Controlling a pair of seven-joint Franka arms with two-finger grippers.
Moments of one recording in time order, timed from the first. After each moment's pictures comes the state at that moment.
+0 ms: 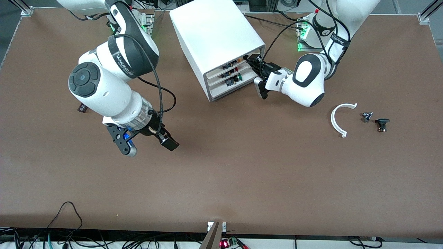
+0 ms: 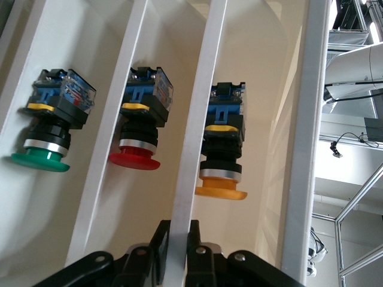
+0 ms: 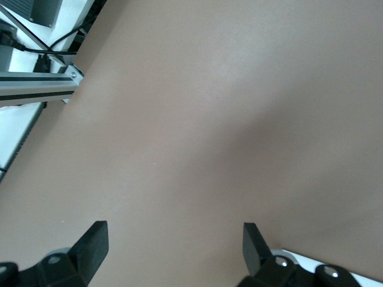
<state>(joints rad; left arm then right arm) -0.05 0.33 -0.41 -2.15 -1.05 1.68 0.74 0.42 0.60 0.03 -1.10 0.17 1.88 1.27</state>
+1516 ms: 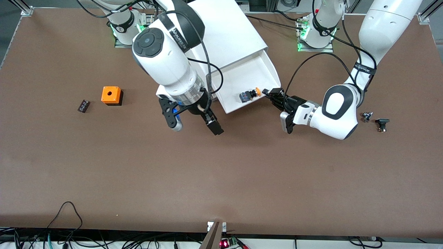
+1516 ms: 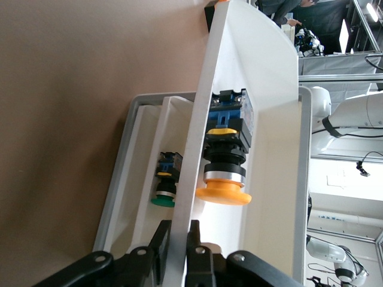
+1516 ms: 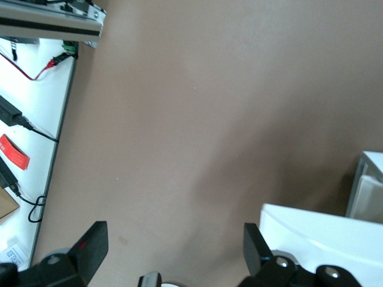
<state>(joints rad) 0.12 0.55 -0.37 -1.81 -0.84 1.64 0.76 0.63 0.63 0.03 -1.06 0.17 2.03 1.69</state>
